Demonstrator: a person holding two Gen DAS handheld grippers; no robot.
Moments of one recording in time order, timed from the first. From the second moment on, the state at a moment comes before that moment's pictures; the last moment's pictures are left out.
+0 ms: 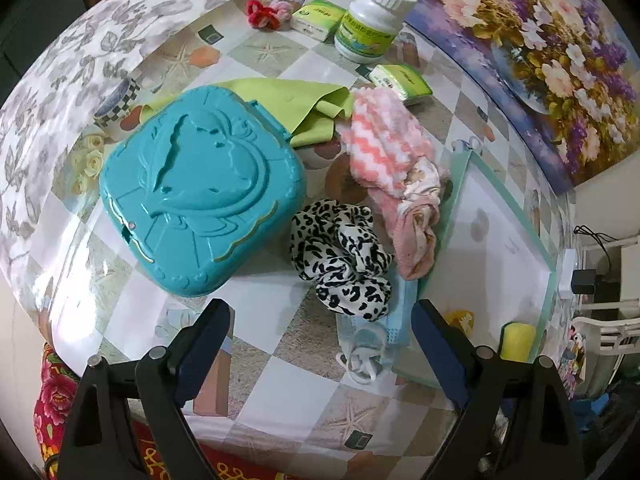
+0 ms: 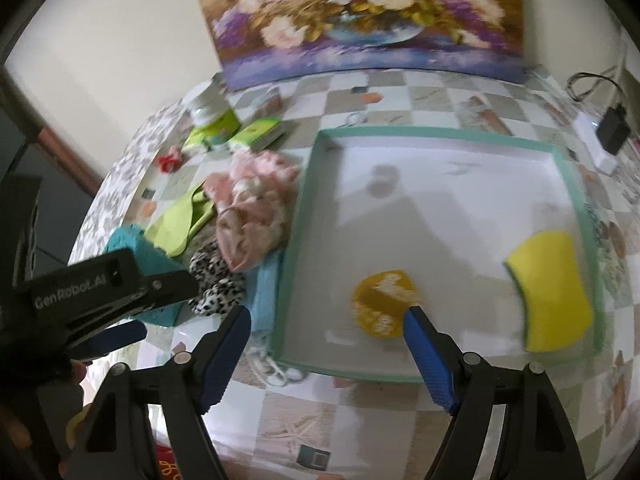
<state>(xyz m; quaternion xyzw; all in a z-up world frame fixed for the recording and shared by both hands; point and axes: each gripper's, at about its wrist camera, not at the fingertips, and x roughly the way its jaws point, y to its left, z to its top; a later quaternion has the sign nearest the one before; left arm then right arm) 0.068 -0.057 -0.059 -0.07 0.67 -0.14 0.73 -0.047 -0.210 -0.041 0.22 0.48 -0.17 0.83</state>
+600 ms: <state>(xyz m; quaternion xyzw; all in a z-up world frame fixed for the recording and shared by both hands) 0.082 -0.054 -0.077 -0.11 0.67 -0.14 0.72 -0.014 -0.189 -0.071 0.22 0.51 -0.10 0.83</state>
